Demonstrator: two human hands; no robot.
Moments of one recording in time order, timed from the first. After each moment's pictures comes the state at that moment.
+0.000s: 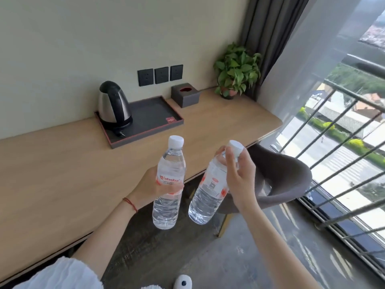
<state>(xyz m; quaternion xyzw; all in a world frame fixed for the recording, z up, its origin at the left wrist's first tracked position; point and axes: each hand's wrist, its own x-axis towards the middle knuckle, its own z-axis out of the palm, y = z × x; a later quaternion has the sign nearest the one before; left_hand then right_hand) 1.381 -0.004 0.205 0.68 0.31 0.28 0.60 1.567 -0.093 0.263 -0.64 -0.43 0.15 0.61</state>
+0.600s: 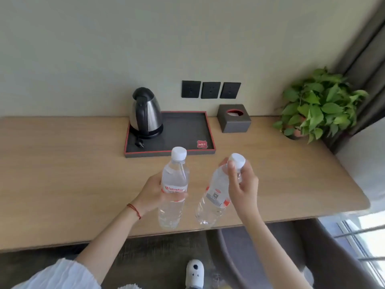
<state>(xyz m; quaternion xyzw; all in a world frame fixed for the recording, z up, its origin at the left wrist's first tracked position) 1.487 0.134 0.167 0.55 0.52 0.37 0.54 1.706 0.136 0.212 -0.55 -0.59 0.28 0.53</state>
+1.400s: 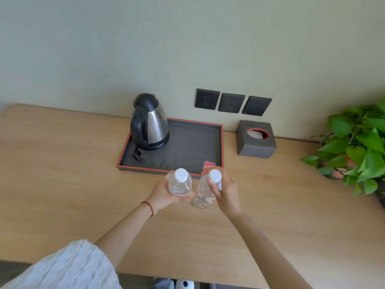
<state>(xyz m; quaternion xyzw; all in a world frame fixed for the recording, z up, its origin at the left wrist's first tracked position) 1.523 0.279 0.100 0.43 0.65 0.38 0.50 1.713 0.318 0.139 -0.48 -0.72 0.38 0.33</state>
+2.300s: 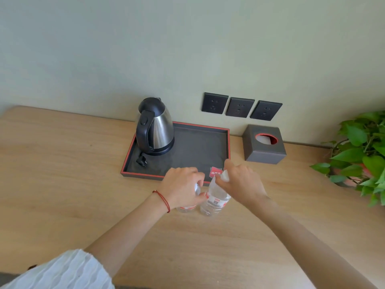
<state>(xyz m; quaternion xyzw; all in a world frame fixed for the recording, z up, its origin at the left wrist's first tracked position) 1.528 0.310 0.181 0.76 0.63 0.10 0.14 1.696 0.363 0.192 -0.55 -0.83 0.07 0.02</state>
